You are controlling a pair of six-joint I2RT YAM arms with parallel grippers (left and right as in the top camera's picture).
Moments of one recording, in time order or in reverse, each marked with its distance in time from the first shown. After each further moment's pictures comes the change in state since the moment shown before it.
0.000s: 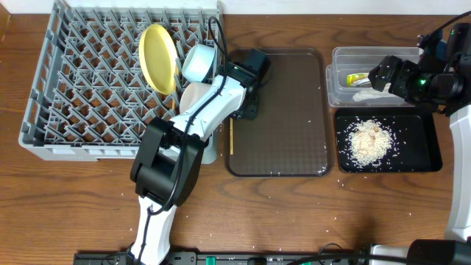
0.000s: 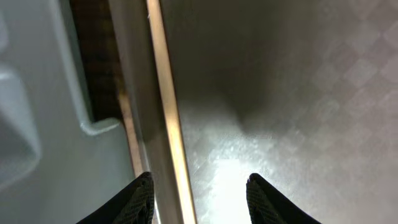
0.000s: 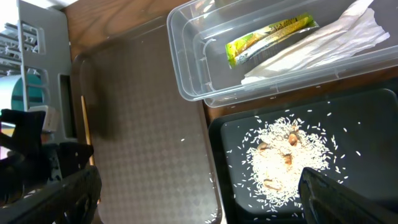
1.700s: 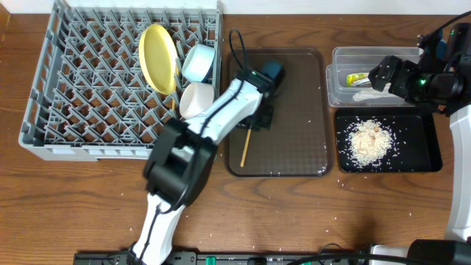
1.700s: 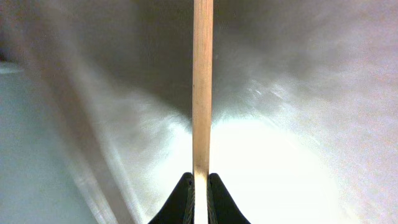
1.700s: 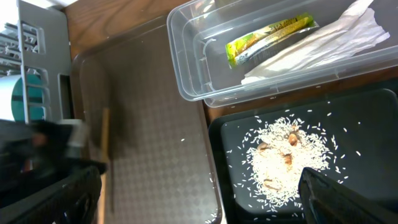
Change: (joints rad) left arm -0.073 0.029 0.065 -0.141 0.119 -0.006; right arm 0.000 0.000 0.000 0.000 0.000 0.000
